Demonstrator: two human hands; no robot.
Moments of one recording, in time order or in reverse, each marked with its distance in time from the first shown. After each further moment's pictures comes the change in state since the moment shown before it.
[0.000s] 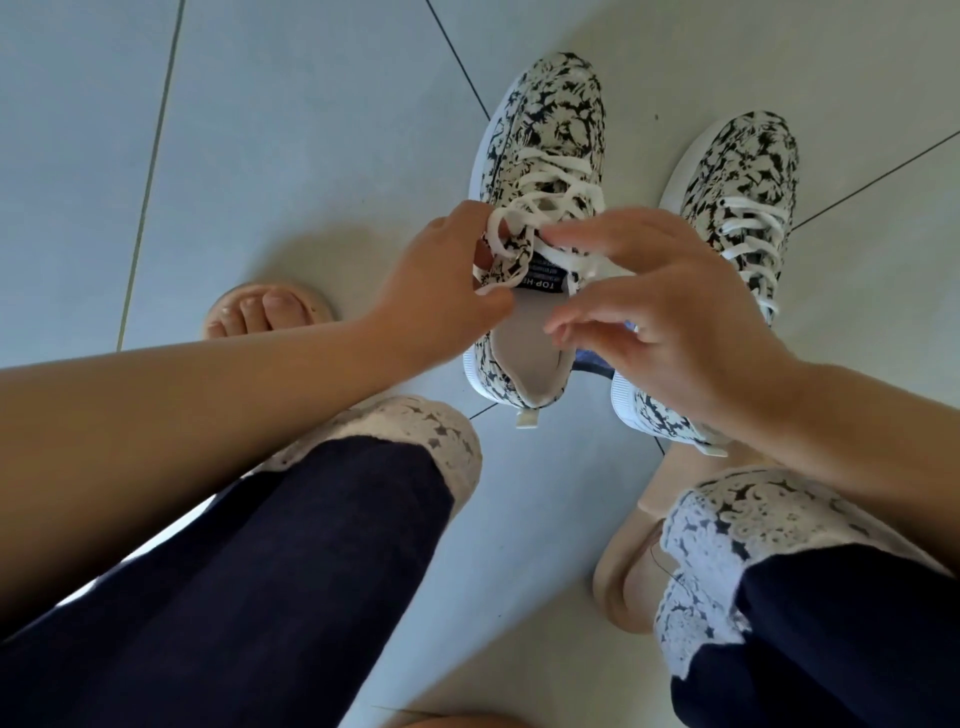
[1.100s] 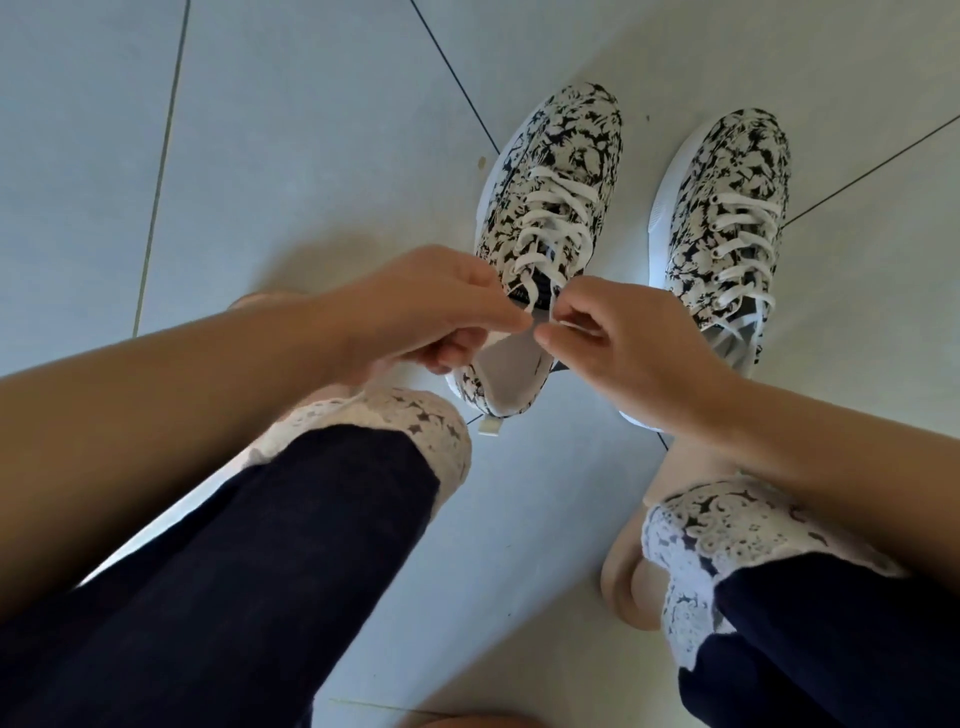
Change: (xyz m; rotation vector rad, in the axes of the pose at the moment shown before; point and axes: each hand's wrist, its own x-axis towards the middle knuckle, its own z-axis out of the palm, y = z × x) left_hand -0.017 0.016 -0.040 -0.556 -0.578 -0.292; right_hand -0.005 -0.005 0.026 0.129 -0.147 0.453
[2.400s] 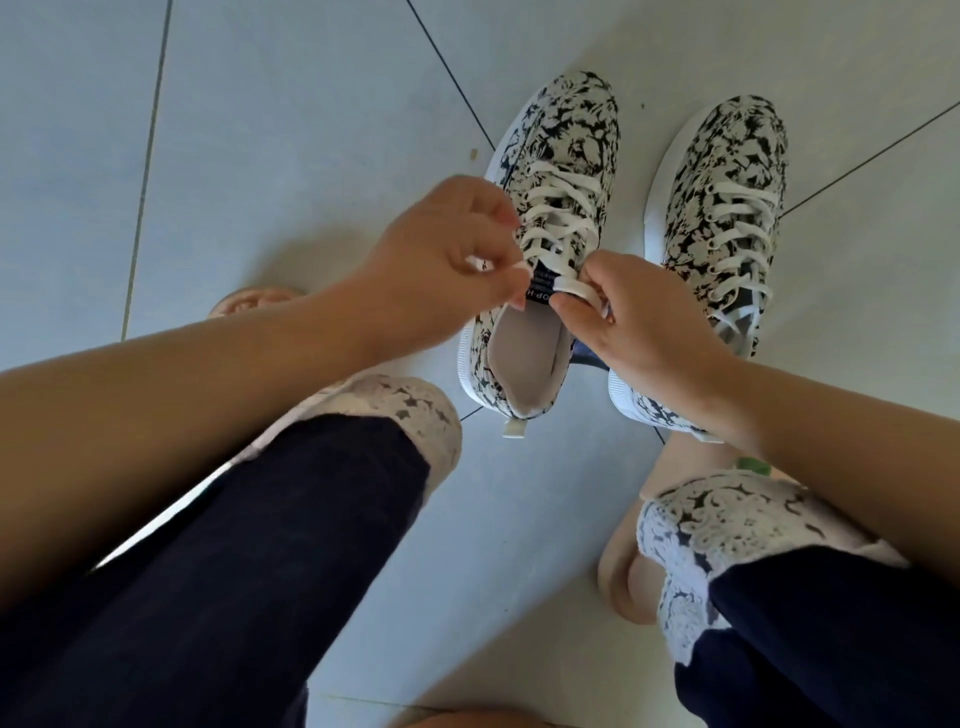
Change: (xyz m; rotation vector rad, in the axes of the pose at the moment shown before) left_hand 0.013 -0.002 0.006 0.387 0.328 0.399; right_hand 0.013 0.028 0.009 -0.012 0.111 0.003
